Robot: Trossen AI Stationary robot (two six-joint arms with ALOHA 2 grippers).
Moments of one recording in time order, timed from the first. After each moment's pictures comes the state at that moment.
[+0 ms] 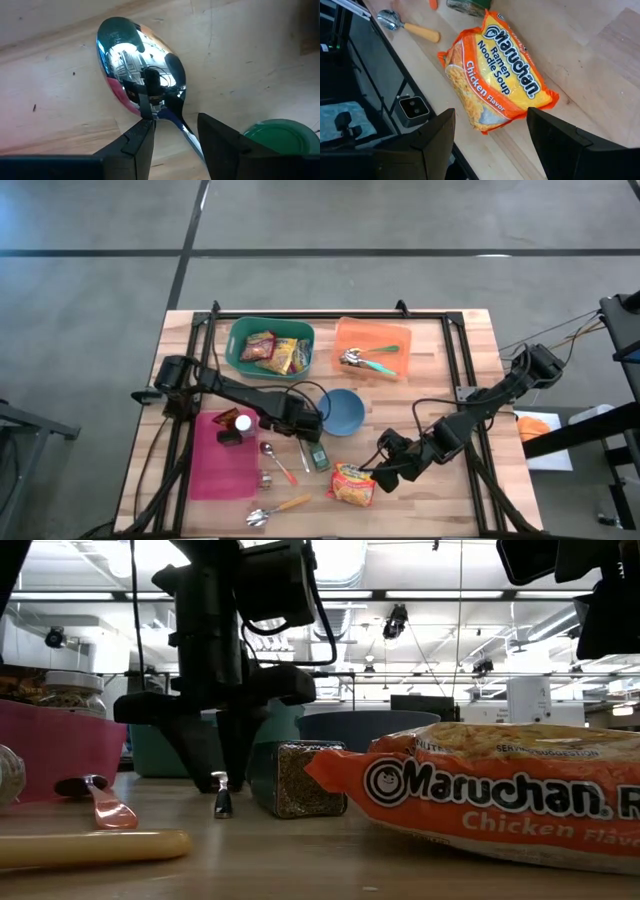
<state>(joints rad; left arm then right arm) -0.17 1.95 1.19 -0.72 -0.01 -1.46 0.62 1.47 0.91 -0.32 0.15 1.51</state>
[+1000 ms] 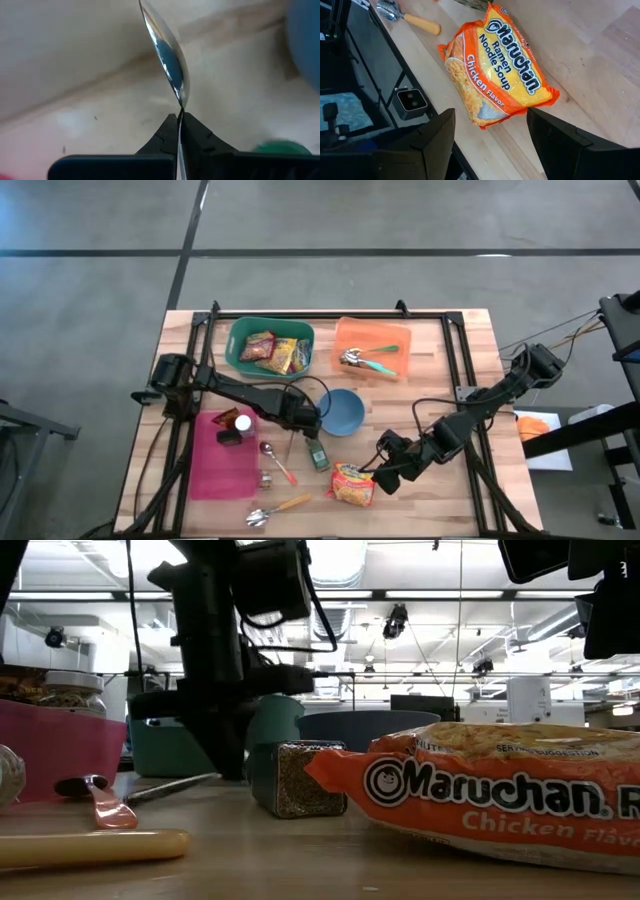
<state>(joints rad) -0.16 1.89 1.17 -0.71 -0.14 -1.33 0.62 1.47 0.91 -0.32 0.12 1.47</state>
